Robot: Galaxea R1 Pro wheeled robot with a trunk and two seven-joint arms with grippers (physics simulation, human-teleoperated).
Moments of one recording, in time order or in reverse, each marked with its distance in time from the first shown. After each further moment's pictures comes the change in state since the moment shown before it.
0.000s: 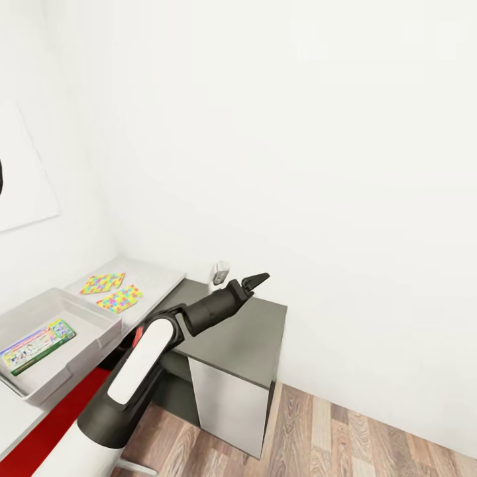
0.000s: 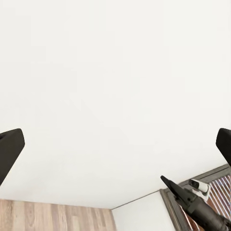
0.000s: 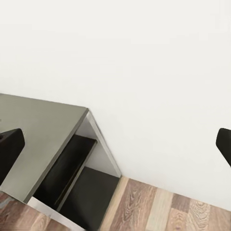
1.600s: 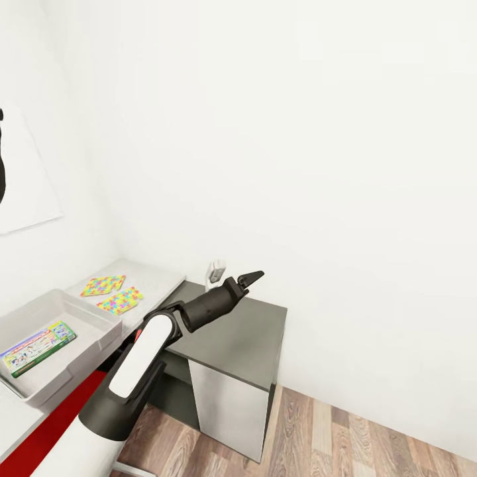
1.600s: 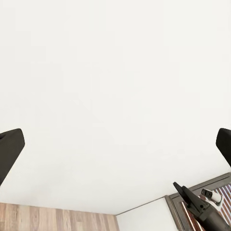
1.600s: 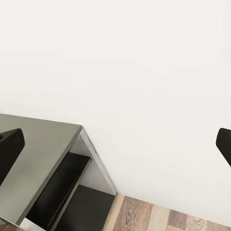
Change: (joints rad) left arm -0.012 -0.006 0.036 0.037 -0.018 0.012 -0.002; right arm -0.031 0.015 -0.059 0.002 0.005 -0.022 -0.010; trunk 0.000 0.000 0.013
